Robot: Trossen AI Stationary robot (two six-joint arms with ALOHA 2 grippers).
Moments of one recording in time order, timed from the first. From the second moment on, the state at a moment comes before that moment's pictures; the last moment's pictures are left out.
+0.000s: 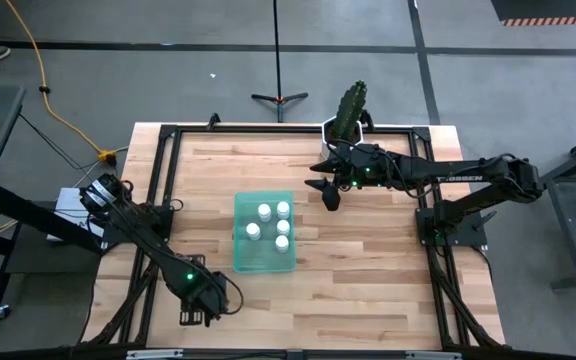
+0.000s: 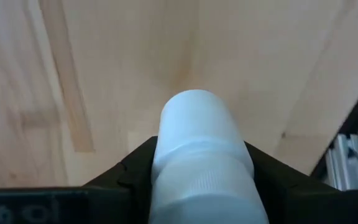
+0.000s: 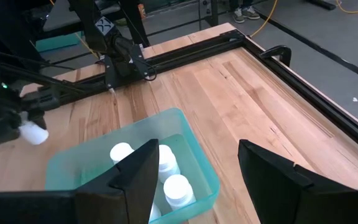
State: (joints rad) left arm -0.75 1.67 1.10 -1.03 0.21 -0.82; right arm -0.14 1.30 0.96 -0.05 0.05 0.24
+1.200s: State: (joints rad) left arm -0.23 1.67 1.37 -1.00 0.02 -0.46; right arm -0.14 1.30 0.96 -0.09 0.05 0.23
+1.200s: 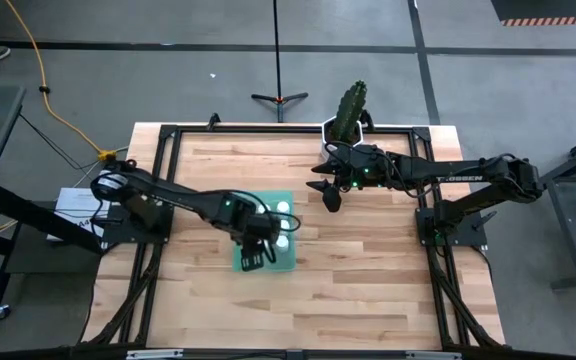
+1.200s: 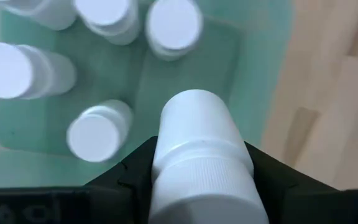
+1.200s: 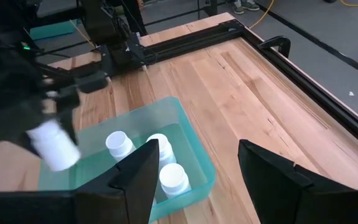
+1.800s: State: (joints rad) left arm -0.23 1.67 1.15 -0.81 0.04 -0.50; right arm -0.14 1.30 0.96 -0.09 0.06 0.22
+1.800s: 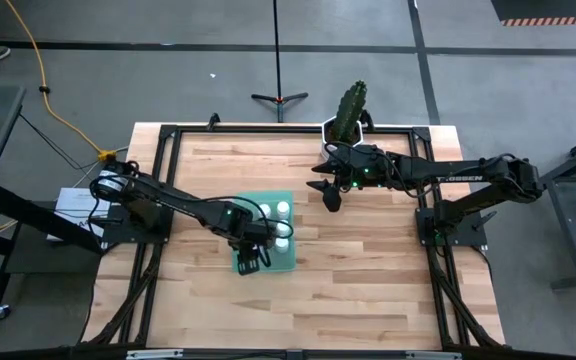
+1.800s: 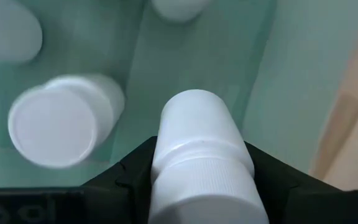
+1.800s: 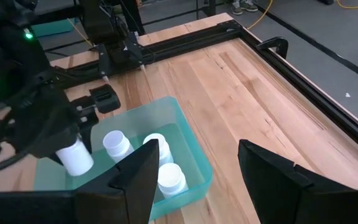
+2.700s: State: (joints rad) left arm -0.23 1.67 1.12 -0.81 0.06 -0.49; right arm -0.14 1.30 0.96 -0.09 0.06 0.21
